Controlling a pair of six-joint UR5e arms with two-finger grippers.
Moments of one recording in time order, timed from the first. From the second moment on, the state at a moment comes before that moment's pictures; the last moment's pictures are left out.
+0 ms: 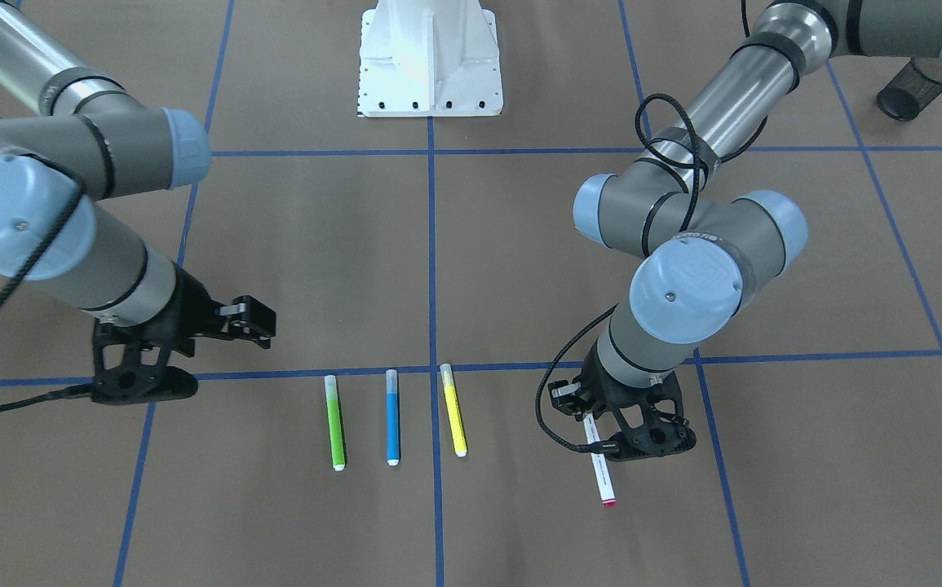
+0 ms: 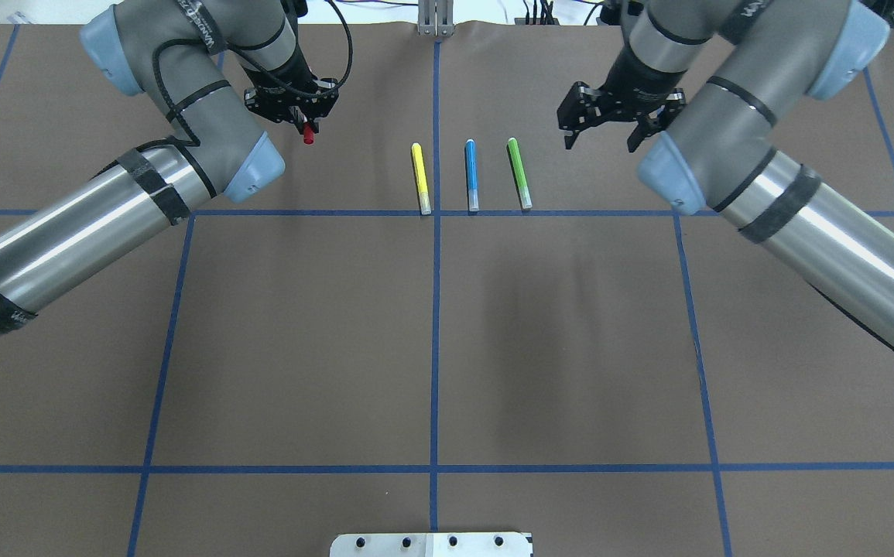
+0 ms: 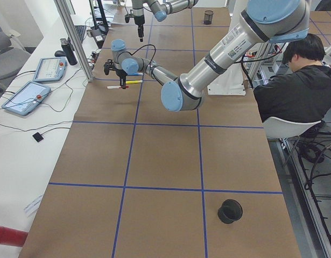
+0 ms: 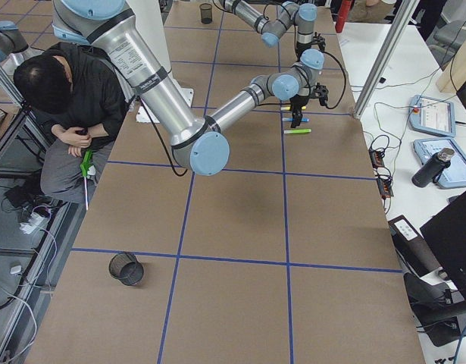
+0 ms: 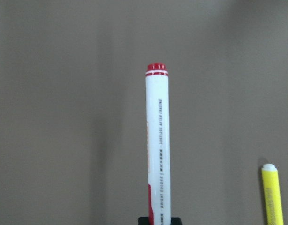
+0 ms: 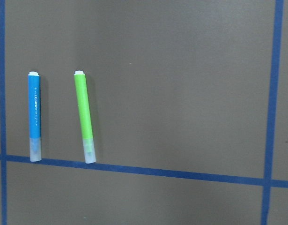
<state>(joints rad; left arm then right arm) -0.90 -2.47 -1.10 -1.83 -2.11 -1.03 0.92 -0.82 1.44 -1.56 2.24 0.86</state>
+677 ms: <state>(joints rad) -0.92 -2.43 -1.15 -1.83 -2.14 -1.01 0.76 -0.59 1.05 -1.31 2.01 1.05</state>
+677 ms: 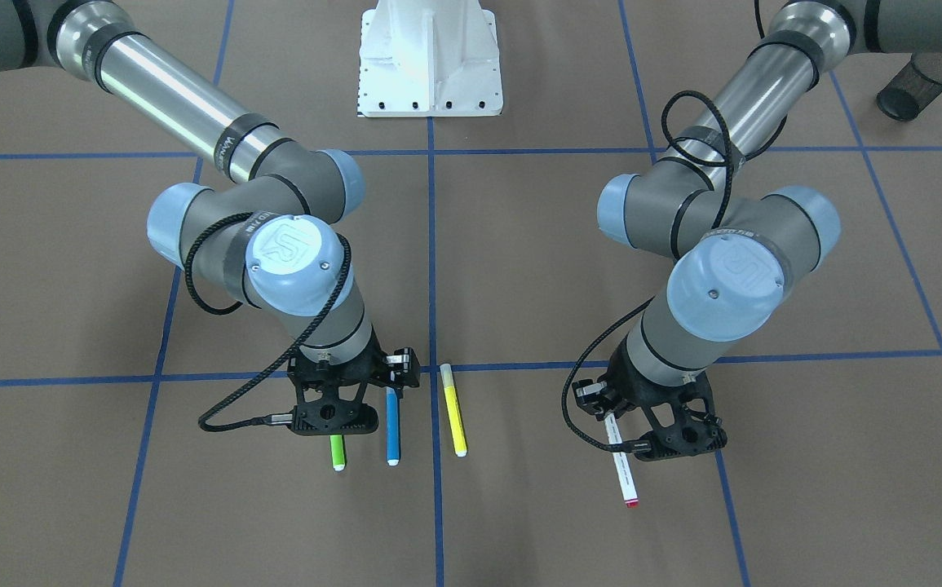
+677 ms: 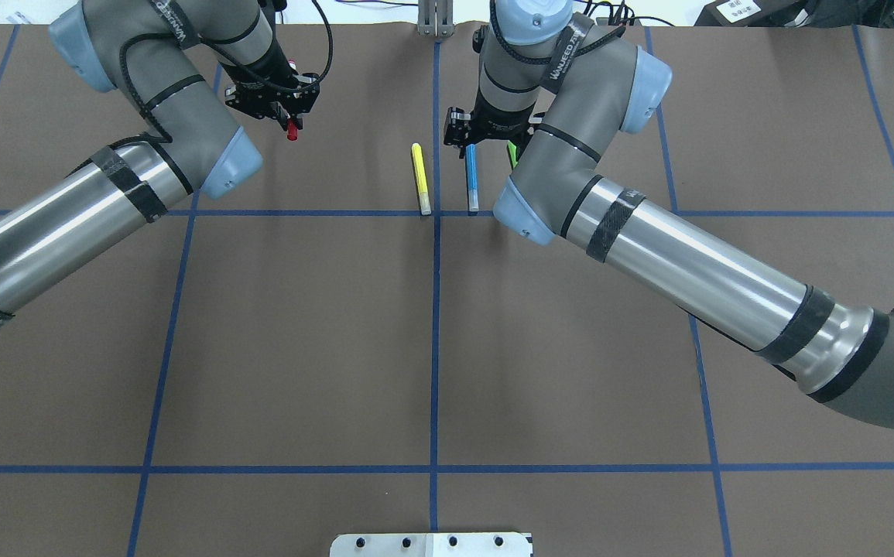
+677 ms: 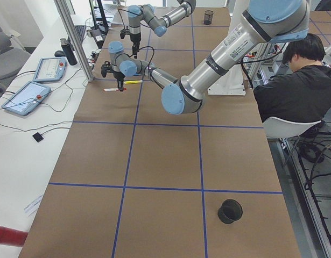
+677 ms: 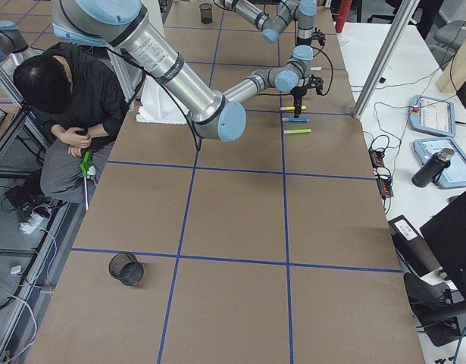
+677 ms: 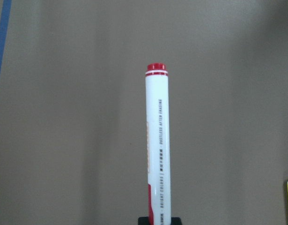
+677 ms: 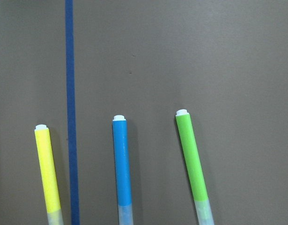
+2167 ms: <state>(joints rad) -0.94 -2.16 -1.49 -1.73 -2.25 -0.97 0.70 -0.56 0.94 -1.26 1.96 1.05</state>
